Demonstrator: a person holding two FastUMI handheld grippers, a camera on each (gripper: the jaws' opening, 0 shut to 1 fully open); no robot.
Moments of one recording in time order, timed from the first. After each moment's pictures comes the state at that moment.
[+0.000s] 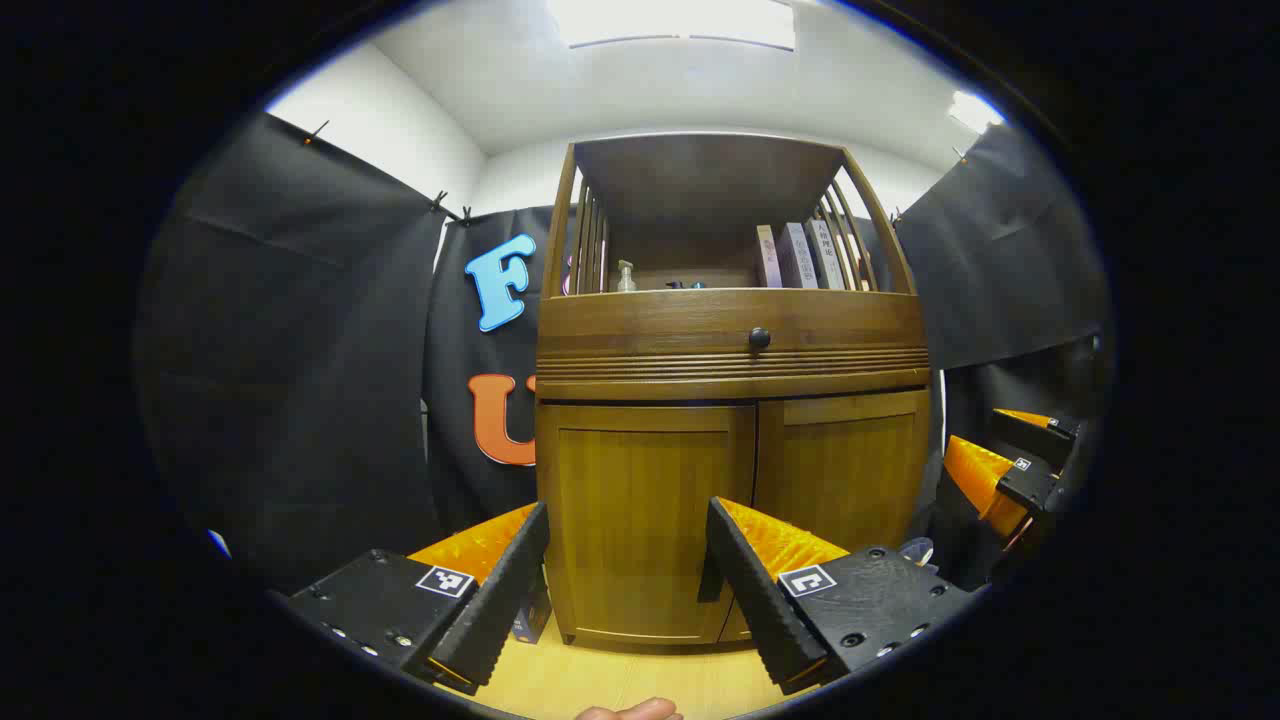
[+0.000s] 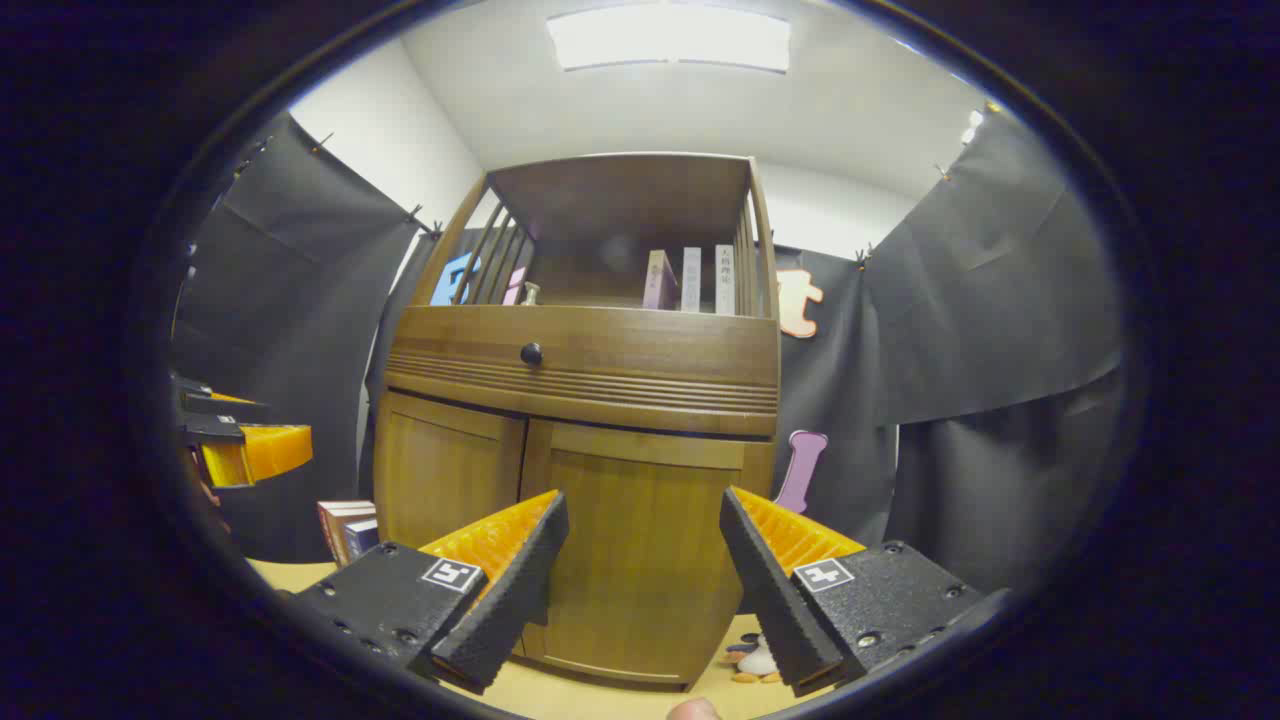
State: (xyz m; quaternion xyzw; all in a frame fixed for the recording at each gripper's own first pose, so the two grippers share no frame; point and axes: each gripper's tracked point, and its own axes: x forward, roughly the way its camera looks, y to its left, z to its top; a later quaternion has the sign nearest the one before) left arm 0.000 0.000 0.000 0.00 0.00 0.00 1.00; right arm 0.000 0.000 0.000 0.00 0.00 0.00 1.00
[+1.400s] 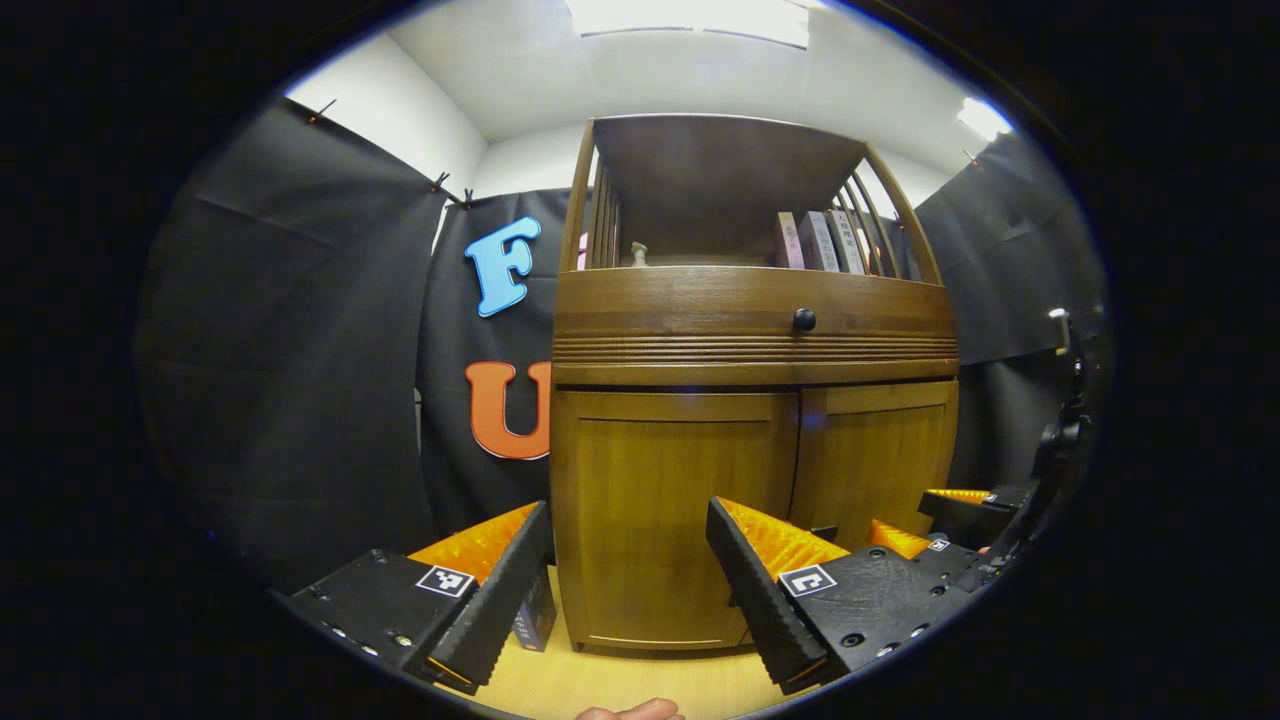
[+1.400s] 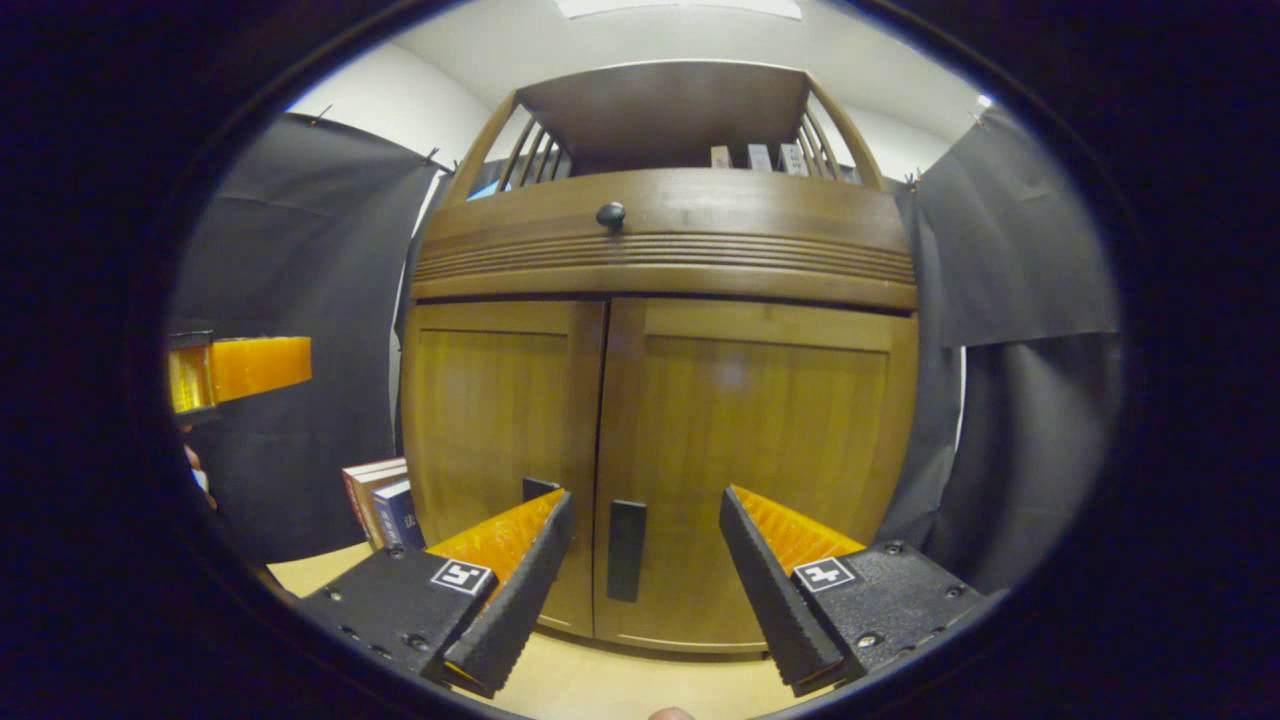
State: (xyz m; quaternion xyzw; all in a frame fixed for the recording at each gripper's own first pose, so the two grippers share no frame) left arm 0.046 0.050 -0.023 -0.01 0.01 -0.01 1.00; right arm 0.075 0.098 -0.105 0.03 0.12 0.05 0.99
